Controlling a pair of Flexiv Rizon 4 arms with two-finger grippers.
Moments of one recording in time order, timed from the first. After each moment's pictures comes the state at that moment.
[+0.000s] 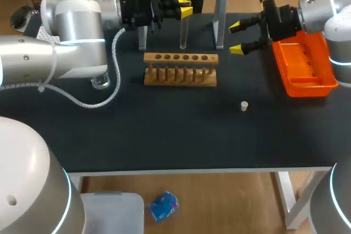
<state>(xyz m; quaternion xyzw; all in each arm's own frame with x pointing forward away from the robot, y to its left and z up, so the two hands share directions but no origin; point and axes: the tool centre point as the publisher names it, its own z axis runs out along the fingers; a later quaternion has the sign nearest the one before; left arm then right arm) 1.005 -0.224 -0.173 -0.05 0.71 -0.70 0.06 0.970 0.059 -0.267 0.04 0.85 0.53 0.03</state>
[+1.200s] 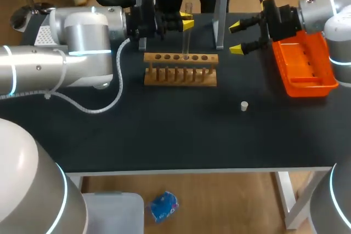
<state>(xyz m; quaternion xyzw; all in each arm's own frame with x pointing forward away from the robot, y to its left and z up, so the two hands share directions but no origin) 1.014 -0.233 -0.216 -0.06 0.73 -0.68 0.04 0.970 0.059 -0.267 0.04 0.85 0.53 0.03</state>
